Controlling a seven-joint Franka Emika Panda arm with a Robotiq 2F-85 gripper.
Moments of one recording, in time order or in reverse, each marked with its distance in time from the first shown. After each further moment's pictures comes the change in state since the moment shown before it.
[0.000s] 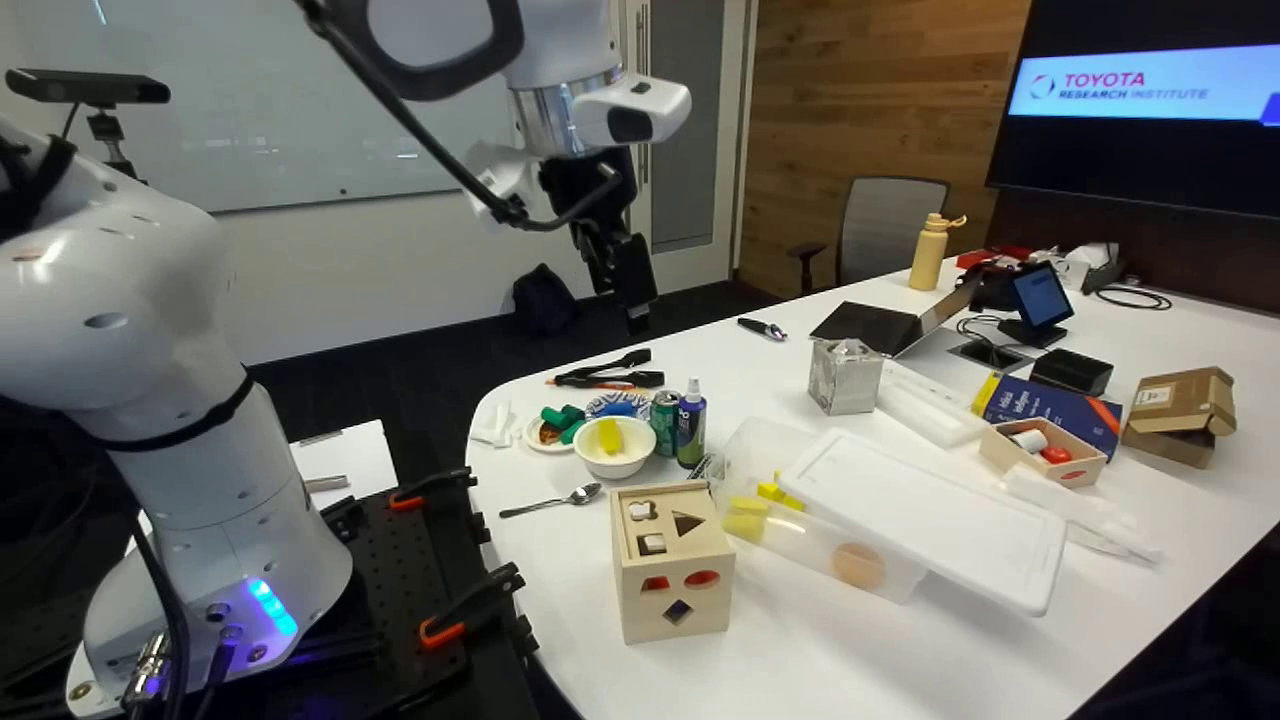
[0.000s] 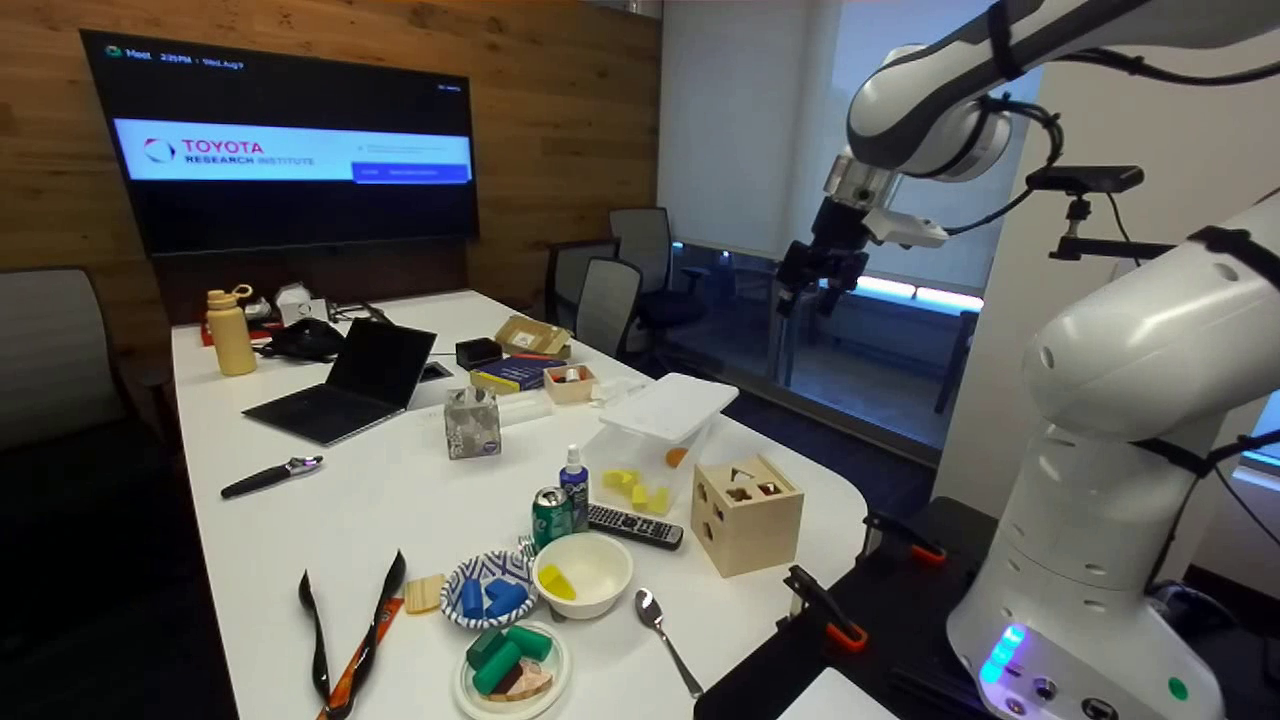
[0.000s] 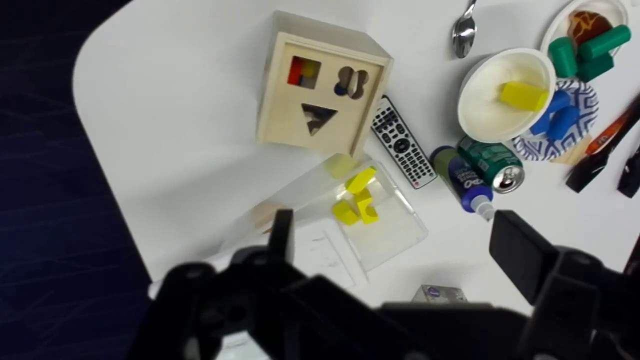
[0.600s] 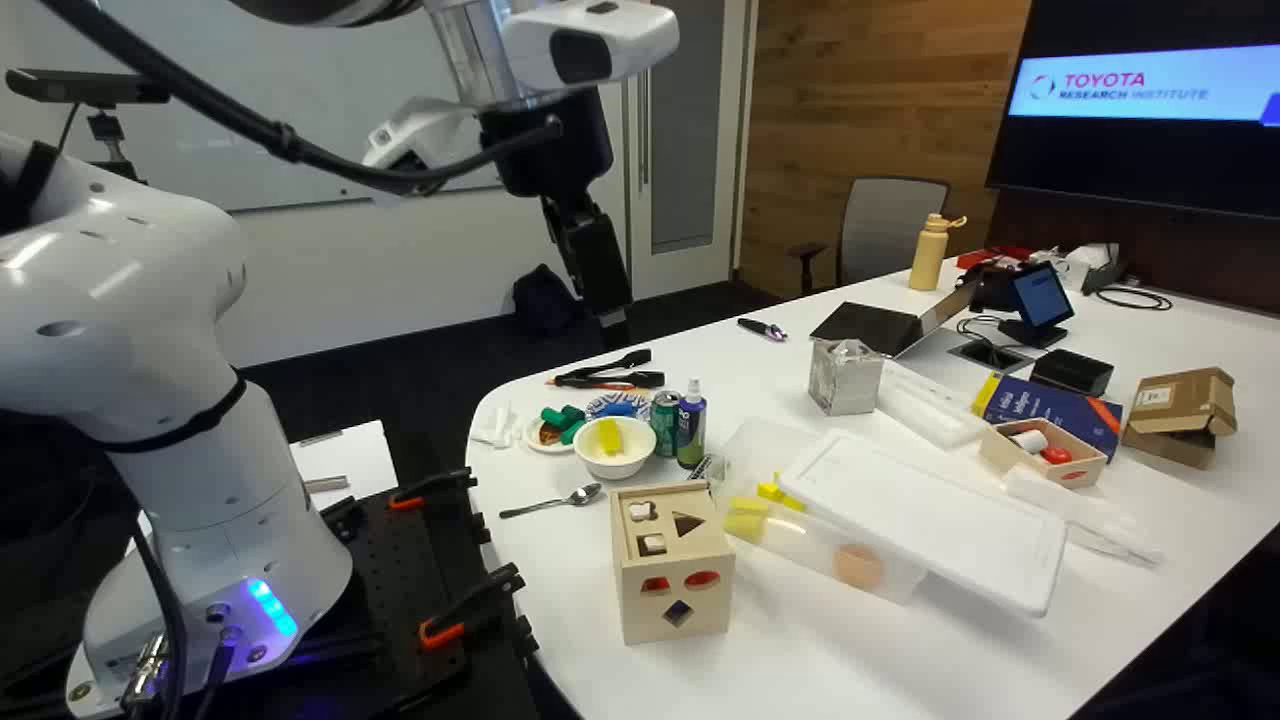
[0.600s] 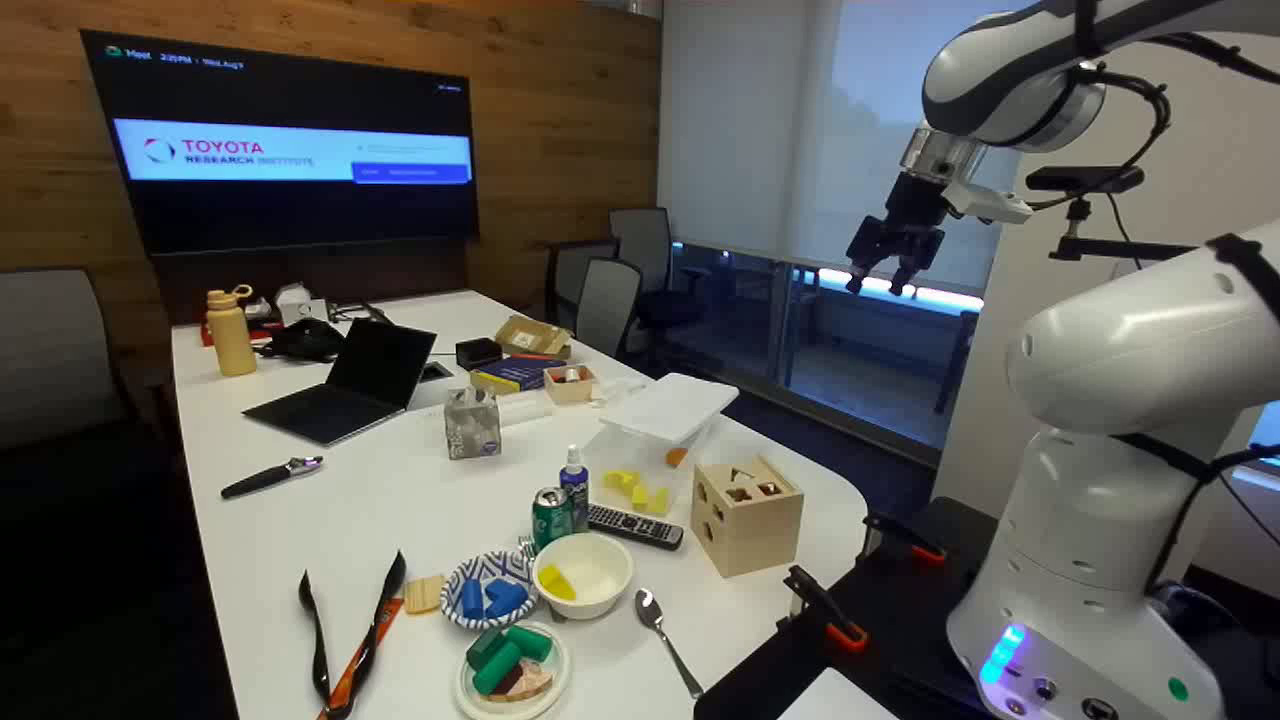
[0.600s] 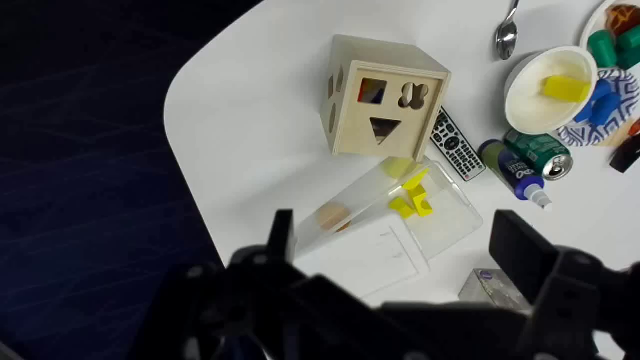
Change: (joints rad) arm -0.155 -0.171 -0.124 0.026 -0.120 -0.187 -0.066
